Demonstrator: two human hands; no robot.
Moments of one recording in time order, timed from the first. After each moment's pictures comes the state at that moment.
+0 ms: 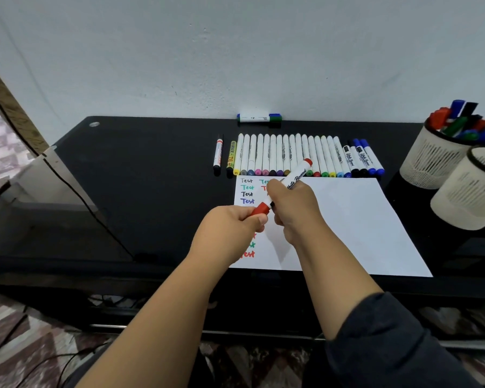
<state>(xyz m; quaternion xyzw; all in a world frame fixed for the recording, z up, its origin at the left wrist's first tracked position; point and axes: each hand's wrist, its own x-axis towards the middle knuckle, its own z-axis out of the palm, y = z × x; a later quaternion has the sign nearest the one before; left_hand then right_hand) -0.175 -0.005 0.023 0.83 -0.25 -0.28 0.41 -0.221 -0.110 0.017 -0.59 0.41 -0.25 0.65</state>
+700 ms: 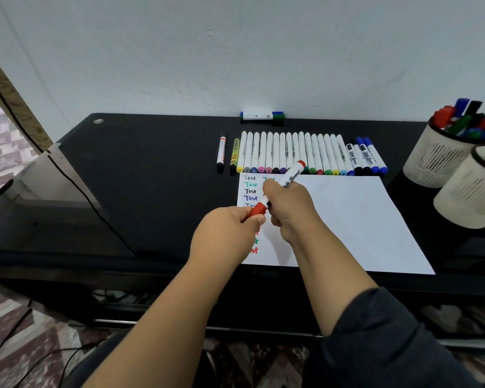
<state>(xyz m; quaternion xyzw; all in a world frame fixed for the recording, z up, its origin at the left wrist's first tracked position) -0.178 0.002 0.020 0.87 -0.28 -0.21 0.34 -0.215 -0.102 0.016 -0.60 0.41 -0.21 0.65</state>
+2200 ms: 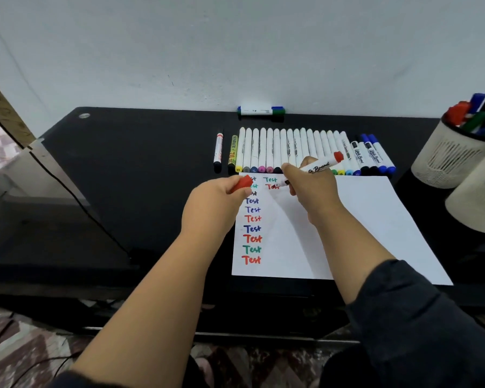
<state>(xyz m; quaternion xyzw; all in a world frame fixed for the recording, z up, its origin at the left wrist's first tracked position) -0.123 -0.026 0.008 0.87 -0.28 -0.15 0.38 -0.199 -0.168 -0.005 -0.66 0.42 -0.30 0.54</state>
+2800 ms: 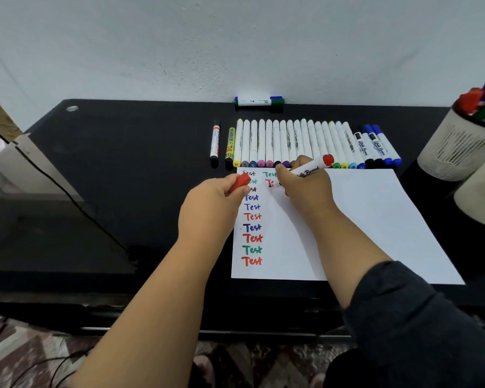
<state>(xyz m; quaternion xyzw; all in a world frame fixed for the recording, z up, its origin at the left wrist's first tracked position) -0.115 -0.031 -0.011 0.88 -0.30 -0.11 0.35 -0.188 -0.172 -0.030 -0.70 0.41 -0.30 0.50</state>
